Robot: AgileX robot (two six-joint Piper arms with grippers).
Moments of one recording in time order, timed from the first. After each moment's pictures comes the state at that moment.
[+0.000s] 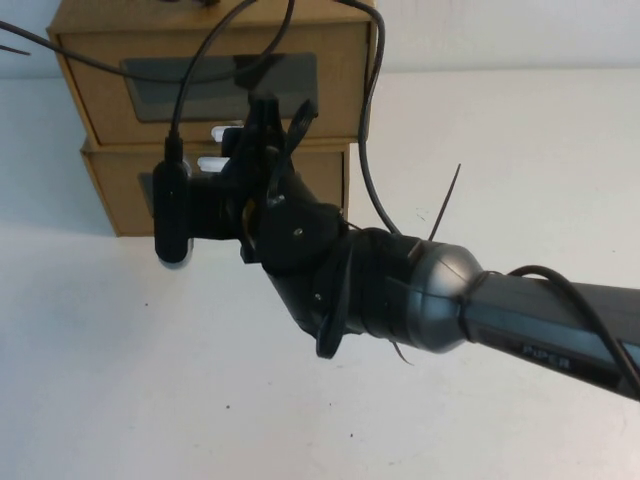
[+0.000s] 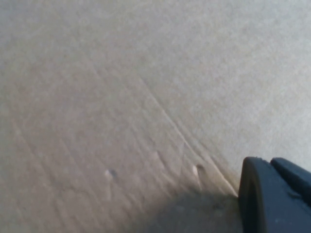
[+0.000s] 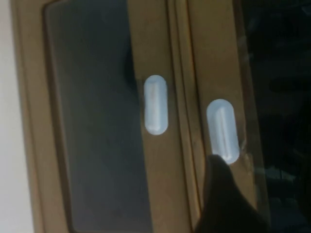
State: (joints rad) right arm 0.97 2.03 -1.61 -1.66 0.54 0.57; left arm -0.16 2.06 -2.35 -0.50 1.18 0.40
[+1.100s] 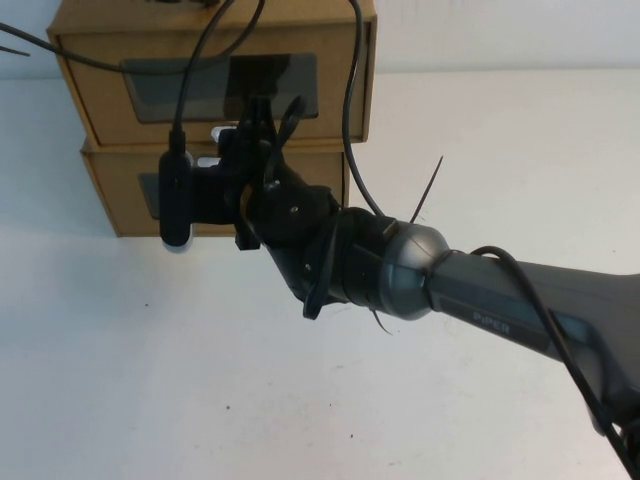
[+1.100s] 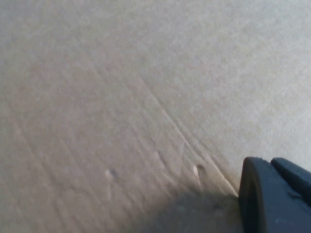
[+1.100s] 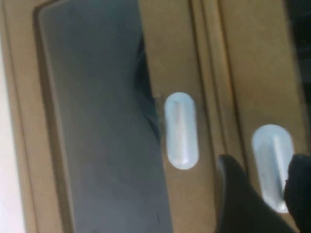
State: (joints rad) right arm 0.89 2.18 -1.77 -1.66 0.43 0.57; left arm -0.16 2.06 -2.35 -0.50 1.18 0.39
